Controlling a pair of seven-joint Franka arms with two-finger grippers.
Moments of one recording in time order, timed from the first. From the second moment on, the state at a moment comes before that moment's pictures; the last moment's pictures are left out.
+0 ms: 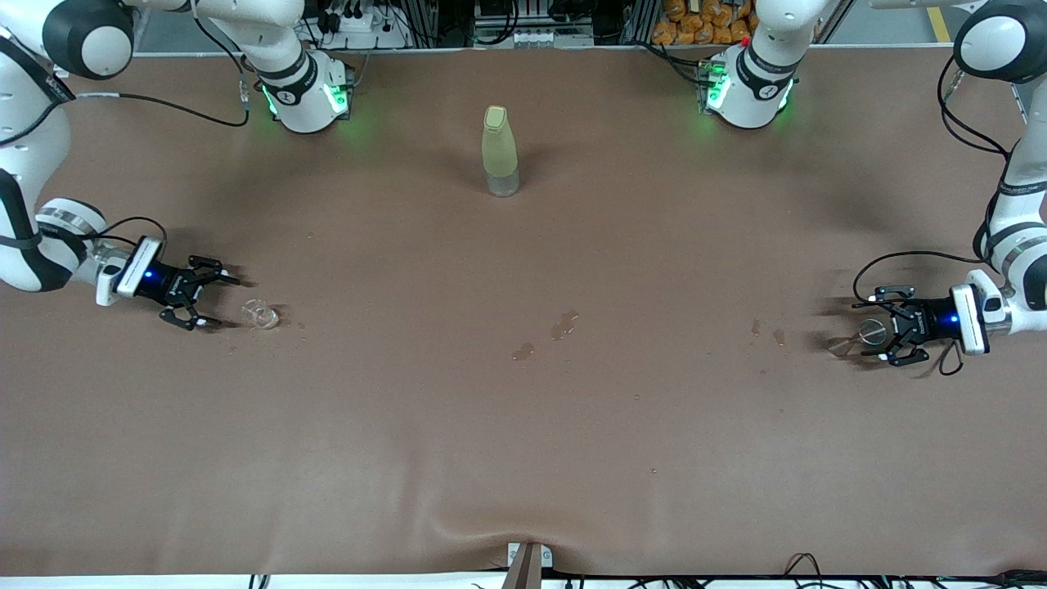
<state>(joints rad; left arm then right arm) 0.76 0.96 -0.24 -1.47 -0.82 1.59 2.20 -0.37 0.79 -0.28 -1.92 1.23 1.58 -2.83</state>
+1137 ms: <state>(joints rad) 0.76 1.02 -0.23 -1.47 -0.96 1.59 2.36 -0.33 0.86 -0.21 -1.90 1.37 1.55 -2.86</state>
